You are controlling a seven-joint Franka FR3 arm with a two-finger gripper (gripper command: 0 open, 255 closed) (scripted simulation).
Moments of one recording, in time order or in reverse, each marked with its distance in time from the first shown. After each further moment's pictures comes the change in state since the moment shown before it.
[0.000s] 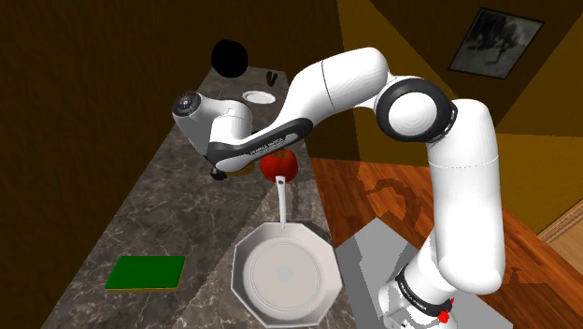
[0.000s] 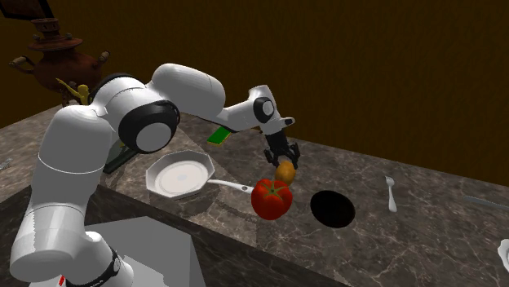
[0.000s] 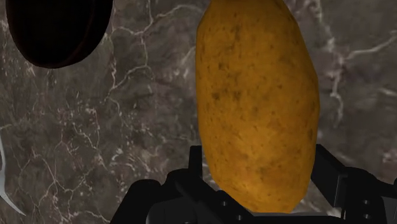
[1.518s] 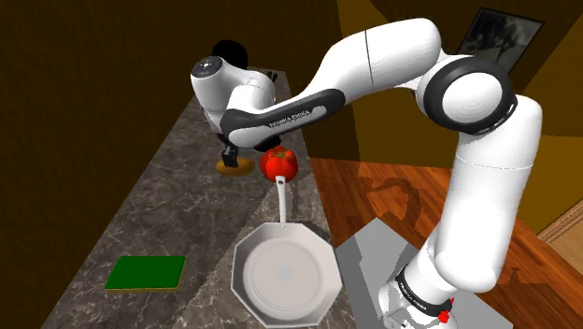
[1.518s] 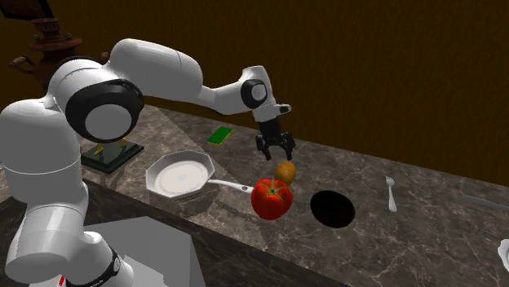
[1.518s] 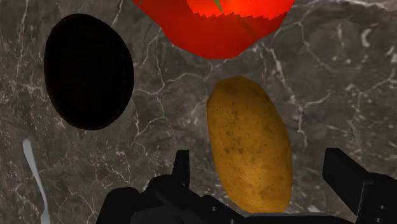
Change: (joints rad) arm -0.073 -0.237 0.038 -0.152 0.172 -0.045 -0.003
